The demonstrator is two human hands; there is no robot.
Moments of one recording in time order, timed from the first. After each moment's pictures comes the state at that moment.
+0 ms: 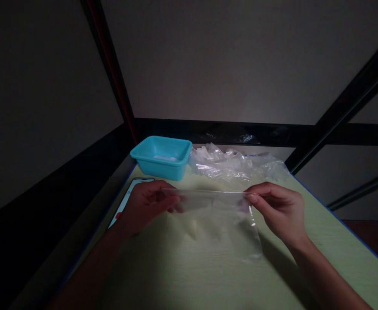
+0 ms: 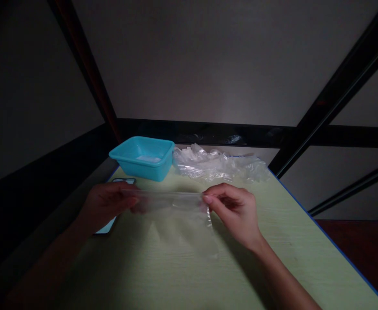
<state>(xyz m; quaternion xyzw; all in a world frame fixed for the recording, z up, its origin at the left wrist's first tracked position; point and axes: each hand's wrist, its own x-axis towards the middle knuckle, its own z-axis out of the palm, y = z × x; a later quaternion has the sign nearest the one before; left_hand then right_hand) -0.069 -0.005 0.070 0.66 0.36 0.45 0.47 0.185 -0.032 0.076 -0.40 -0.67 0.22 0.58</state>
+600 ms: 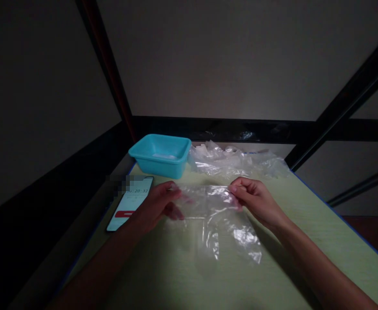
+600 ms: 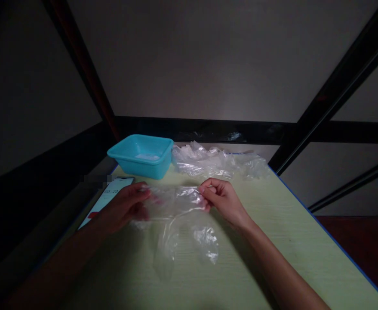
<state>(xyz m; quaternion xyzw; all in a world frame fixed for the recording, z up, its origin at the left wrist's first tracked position) -0.049 0.003 0.048 0.47 0.45 0.38 0.66 0.186 -0.005 0.053 -0.46 -0.56 0.51 0.47</state>
